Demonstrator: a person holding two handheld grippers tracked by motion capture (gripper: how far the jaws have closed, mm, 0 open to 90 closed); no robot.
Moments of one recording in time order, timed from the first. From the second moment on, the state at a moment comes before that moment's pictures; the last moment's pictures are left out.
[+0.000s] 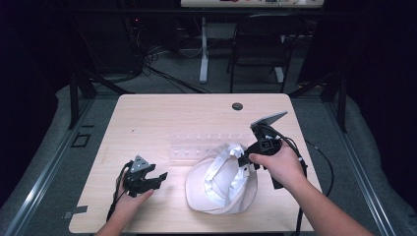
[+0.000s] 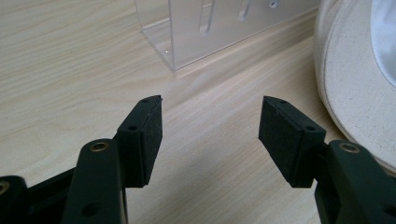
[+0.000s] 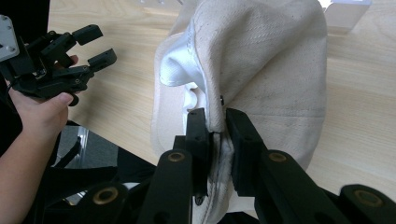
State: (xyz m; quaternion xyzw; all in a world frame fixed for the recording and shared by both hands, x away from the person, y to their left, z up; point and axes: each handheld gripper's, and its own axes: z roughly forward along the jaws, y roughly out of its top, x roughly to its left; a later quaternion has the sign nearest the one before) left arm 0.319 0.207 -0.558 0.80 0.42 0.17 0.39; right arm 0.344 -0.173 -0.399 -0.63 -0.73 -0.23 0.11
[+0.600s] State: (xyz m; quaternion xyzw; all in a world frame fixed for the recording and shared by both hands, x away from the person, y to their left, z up) left arm 0.319 0.206 -0.558 0.80 0.42 0.17 0.38; right arm 0.342 -0.180 -0.370 -0.64 -0.72 -0.24 0.13
